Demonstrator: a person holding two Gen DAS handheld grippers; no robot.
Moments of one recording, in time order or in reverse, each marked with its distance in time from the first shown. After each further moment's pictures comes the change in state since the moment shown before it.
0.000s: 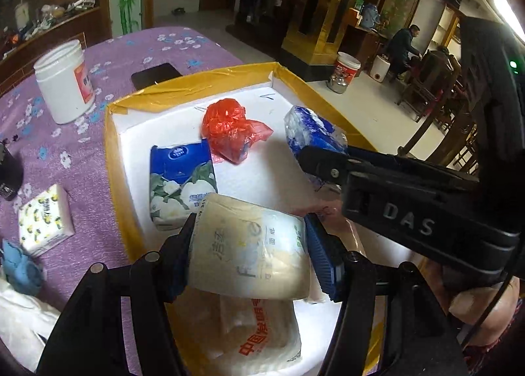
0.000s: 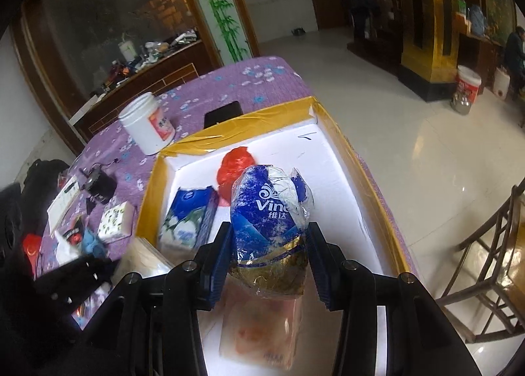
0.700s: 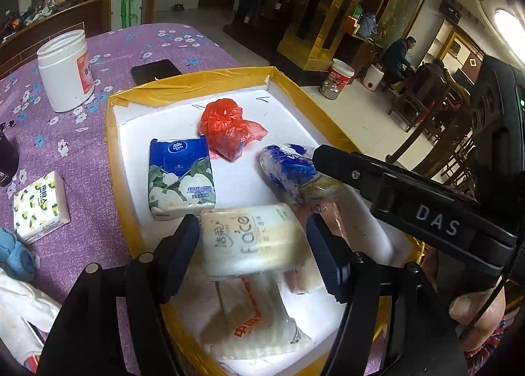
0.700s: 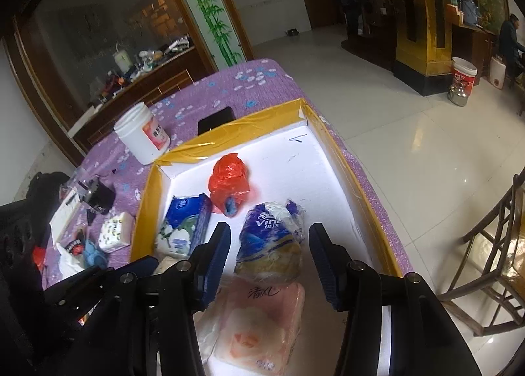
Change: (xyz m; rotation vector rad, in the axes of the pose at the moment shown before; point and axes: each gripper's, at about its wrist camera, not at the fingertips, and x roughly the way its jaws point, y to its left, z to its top) left arm -0.017 0.007 -0.004 -0.047 -0.010 -0.058; right arm -0.014 -0.009 -0.003 0.055 -0.042 0.030
